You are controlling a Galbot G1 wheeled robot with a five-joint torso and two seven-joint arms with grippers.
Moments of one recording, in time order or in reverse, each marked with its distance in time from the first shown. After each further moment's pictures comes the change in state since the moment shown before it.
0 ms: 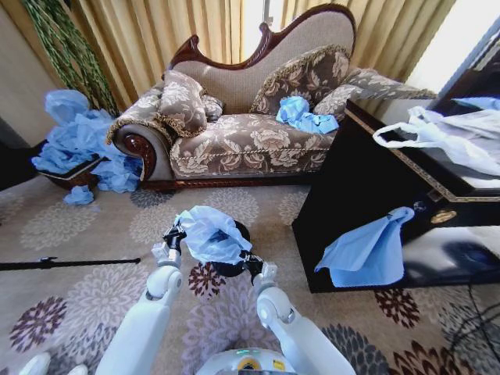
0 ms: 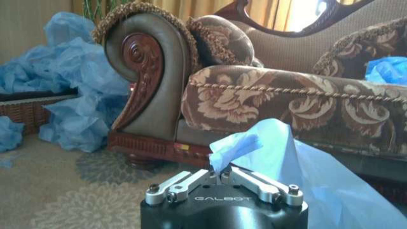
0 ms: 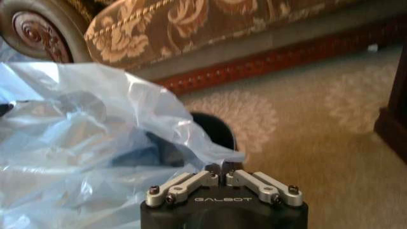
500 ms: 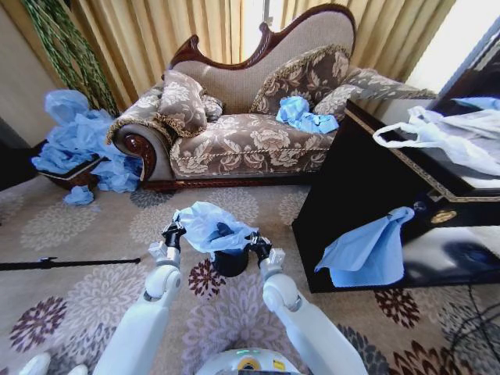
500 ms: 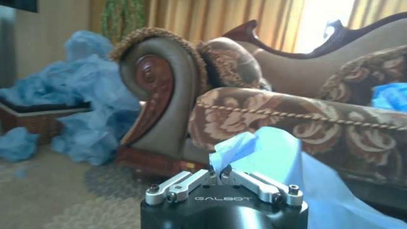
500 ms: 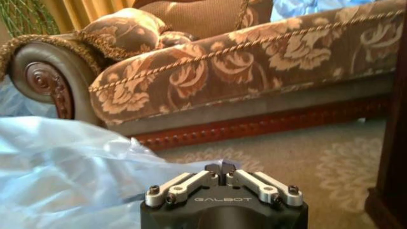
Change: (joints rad) left arm 0.038 0.004 -0.014 -0.092 -0.014 -0.016 -0.069; right arm 0.075 -0.057 0.046 0.077 -0.063 0.014 -0.005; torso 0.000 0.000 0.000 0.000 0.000
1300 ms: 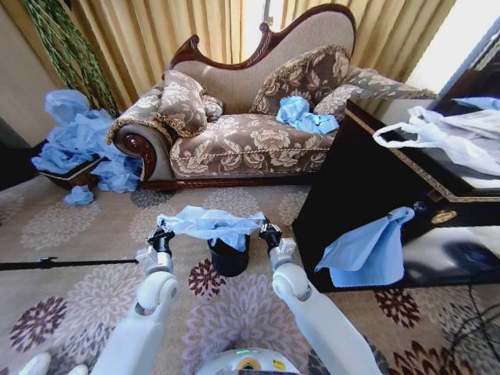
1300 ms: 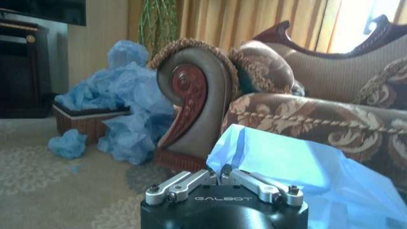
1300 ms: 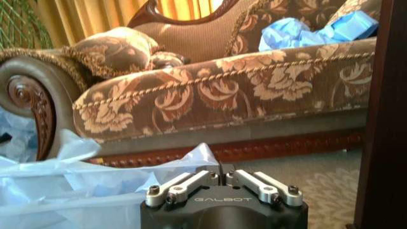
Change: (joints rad) left arm 0.072 -0.009 -0.030 -0.116 0.014 0.064 -0.147; right arm 0.018 -0.031 0.050 0.009 -0.039 0.009 -0.020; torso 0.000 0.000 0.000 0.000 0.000
